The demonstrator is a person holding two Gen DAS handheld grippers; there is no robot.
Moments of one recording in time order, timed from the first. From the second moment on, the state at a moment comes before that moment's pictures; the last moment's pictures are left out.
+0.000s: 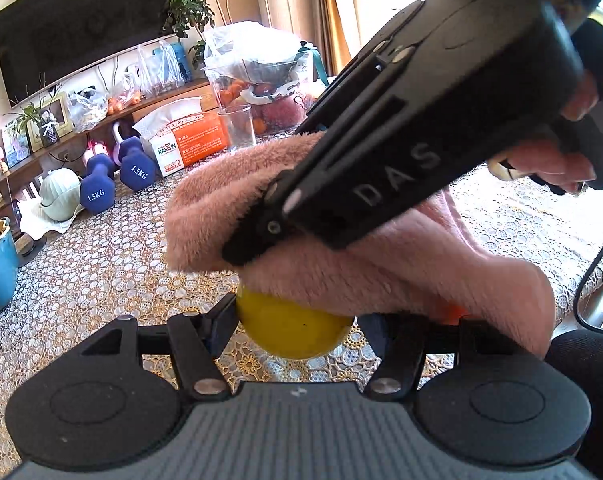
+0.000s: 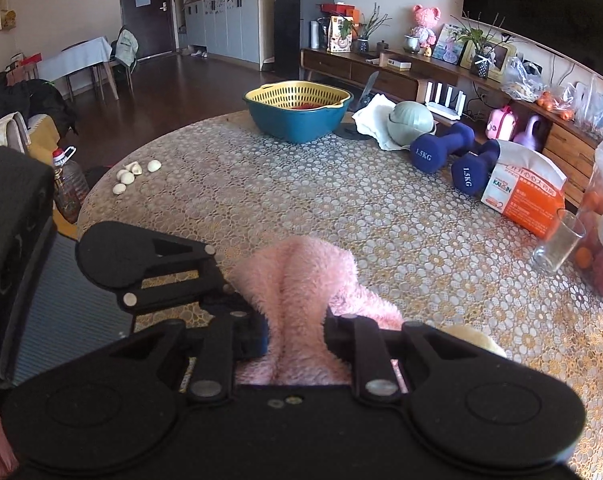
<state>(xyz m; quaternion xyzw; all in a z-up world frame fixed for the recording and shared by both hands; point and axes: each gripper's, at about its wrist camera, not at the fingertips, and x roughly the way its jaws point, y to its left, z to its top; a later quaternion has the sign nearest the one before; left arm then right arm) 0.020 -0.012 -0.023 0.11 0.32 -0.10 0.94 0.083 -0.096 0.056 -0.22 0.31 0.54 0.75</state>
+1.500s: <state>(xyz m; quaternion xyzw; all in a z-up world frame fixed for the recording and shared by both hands) 0.017 -0.007 -0.026 0.11 0.32 -0.10 0.94 0.130 -0.143 0.002 -0.23 0.36 0.39 0.82</state>
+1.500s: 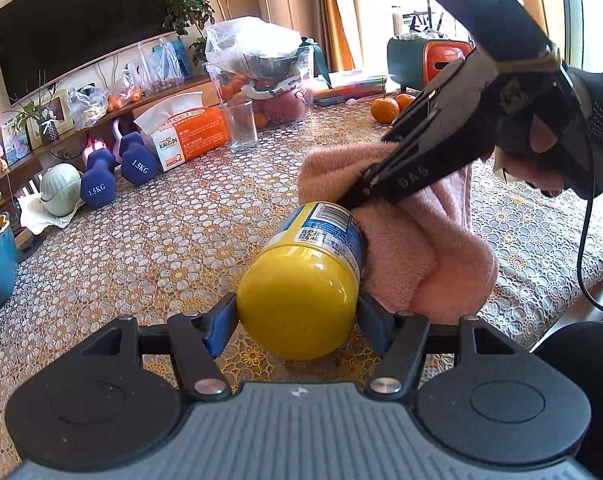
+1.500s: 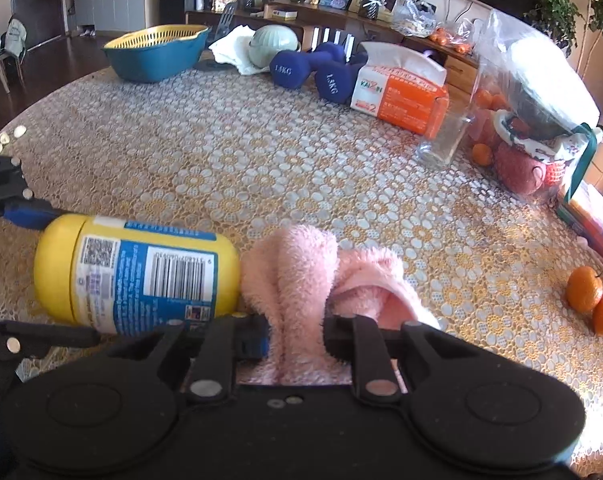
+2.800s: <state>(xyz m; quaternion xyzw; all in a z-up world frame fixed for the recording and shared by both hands) 0.016 -0.003 -0.025 0.08 0.33 -0.10 0.94 0.081 -0.112 0.043 -0.13 0.33 0.52 0.78</state>
